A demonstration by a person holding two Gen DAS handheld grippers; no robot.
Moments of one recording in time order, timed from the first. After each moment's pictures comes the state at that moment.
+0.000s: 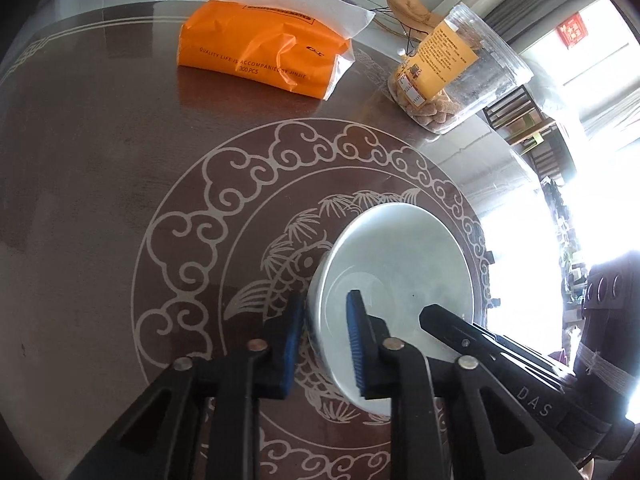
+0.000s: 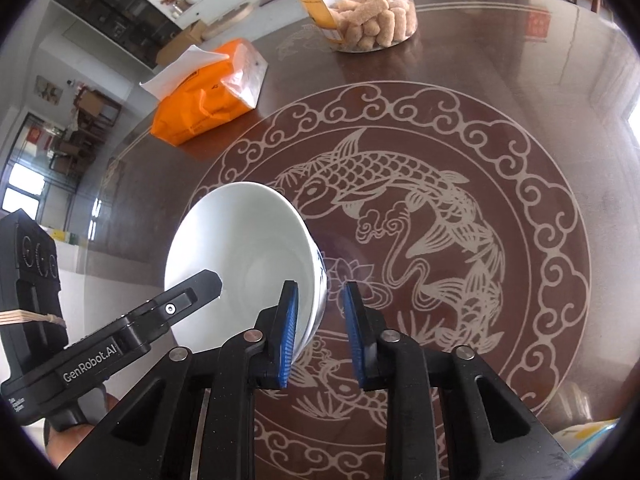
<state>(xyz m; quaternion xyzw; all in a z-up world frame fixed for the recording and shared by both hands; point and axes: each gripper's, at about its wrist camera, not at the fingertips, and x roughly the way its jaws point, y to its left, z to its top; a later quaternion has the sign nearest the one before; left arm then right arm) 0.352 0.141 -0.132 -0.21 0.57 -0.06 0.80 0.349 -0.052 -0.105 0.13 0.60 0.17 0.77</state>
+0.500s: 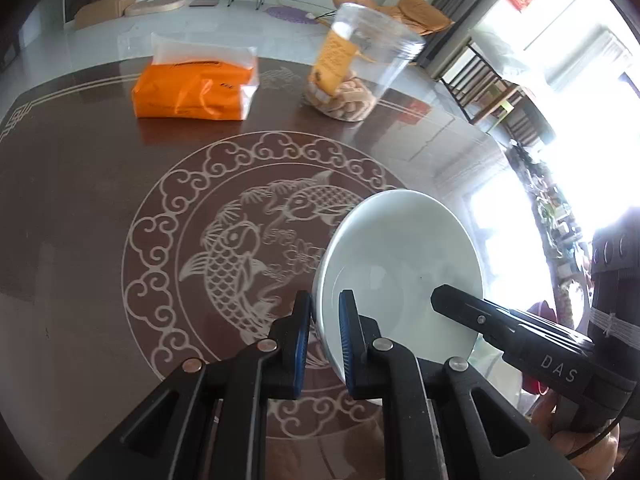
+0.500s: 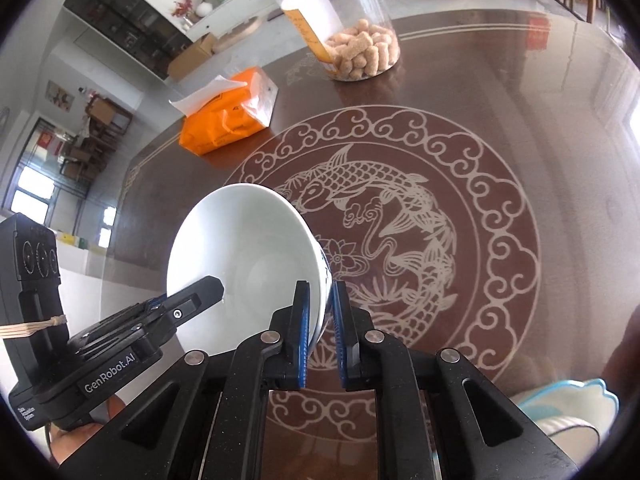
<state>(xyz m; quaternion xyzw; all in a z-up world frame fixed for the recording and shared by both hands) 0.303 0.082 -0.054 -0.15 0.54 -0.12 0.82 0.305 -0.101 -0.043 0.15 0.57 0.18 0.79</state>
